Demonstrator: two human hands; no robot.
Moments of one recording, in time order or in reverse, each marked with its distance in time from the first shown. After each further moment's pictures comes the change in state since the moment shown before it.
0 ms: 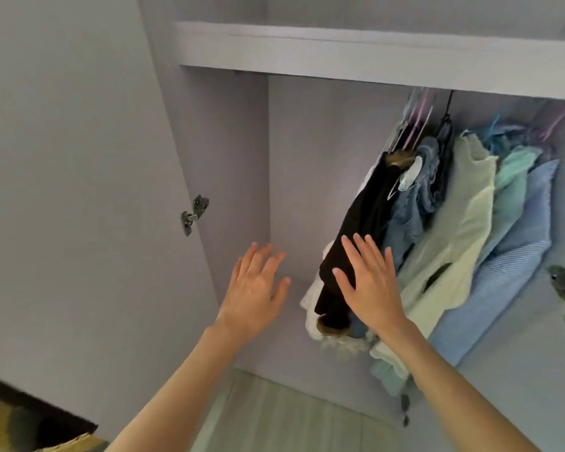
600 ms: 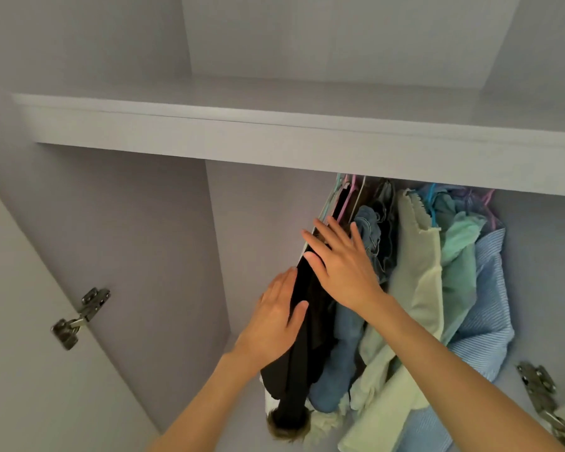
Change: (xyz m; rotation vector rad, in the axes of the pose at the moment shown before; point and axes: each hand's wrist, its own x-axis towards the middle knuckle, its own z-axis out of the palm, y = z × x) left_hand 0.188 0.095 0.076 -0.320 -0.070 0.177; right_hand 0.184 0.126 -0.022 -0.118 0.162 -0.200
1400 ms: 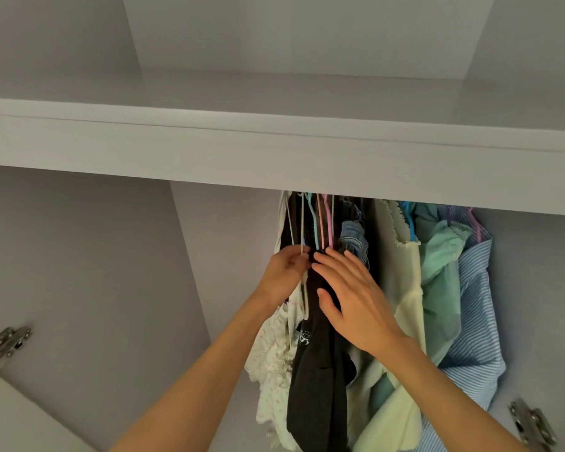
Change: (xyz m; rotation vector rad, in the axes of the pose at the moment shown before) left_hand 0.147 0.025 0.041 -0.705 0.026 -0.356; right_hand -0.032 0.079 0.015 0.142 0.044 -0.034
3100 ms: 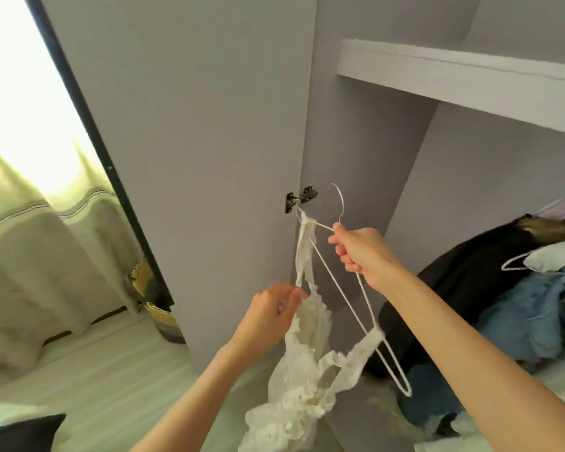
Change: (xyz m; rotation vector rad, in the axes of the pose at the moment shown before) left_hand -0.389 -0.050 -0.112 0.522 0.715 -0.208; right_hand 0.000 -0.296 -0.038 1.152 -0.830 0.496
